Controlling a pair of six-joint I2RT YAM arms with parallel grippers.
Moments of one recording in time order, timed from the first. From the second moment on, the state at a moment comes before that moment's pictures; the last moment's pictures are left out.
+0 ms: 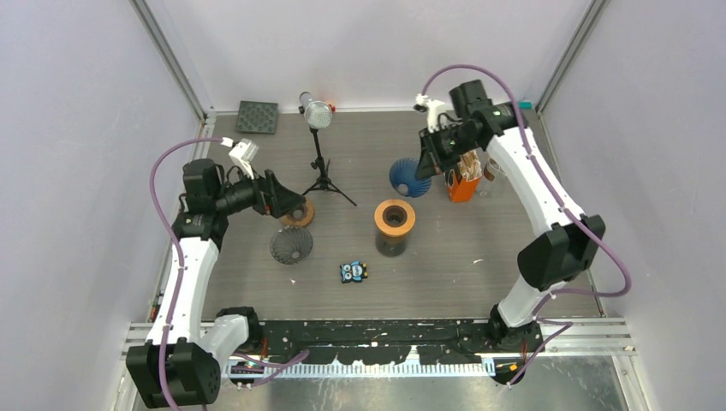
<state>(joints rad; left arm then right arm) 0.07 0.98 0.89 -0.38 0.91 -0.09 0.28 1.65 1.78 -1.15 -0.53 -0.12</state>
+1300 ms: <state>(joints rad) -0.53 1.36 0.95 0.13 0.58 -0.49 0.46 1.77 1.77 -1.26 -0.47 -0.12</state>
